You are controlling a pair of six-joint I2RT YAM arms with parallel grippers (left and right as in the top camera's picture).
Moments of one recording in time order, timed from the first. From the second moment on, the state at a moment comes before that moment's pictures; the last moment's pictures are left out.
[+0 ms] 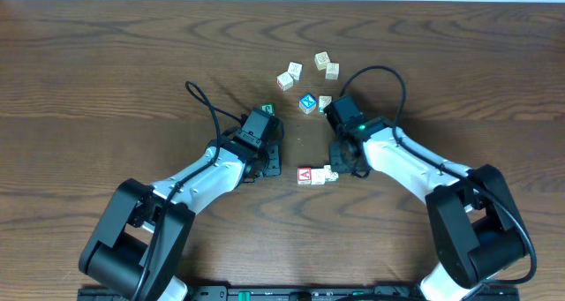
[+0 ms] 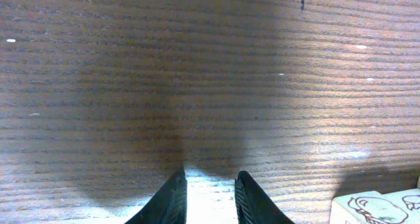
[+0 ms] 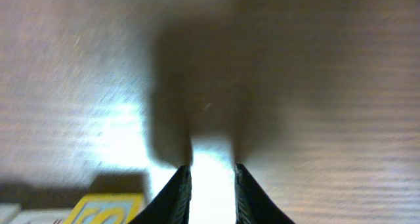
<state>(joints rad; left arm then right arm) -0.51 1.72 0.87 -0.37 0.07 -0.57 0.47 1.81 1.05 -0.65 0.12 0.44</state>
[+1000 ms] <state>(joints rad) -0.25 0.75 0.94 -0.51 -0.09 -0.33 0.26 1.81 1.19 0.10 0.34 0.09</state>
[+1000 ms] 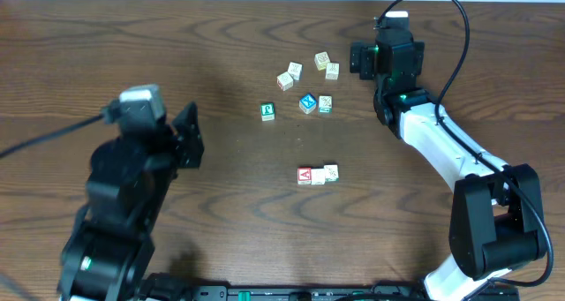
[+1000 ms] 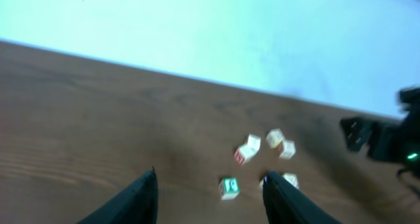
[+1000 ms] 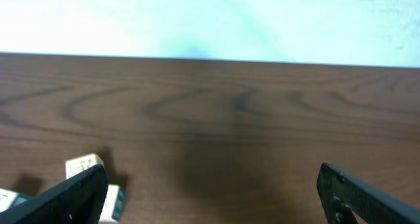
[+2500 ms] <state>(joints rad) -0.23 0.66 0.90 -0.27 -0.33 -0.25 0.26 1.81 1.19 -0.26 0.35 0.09</state>
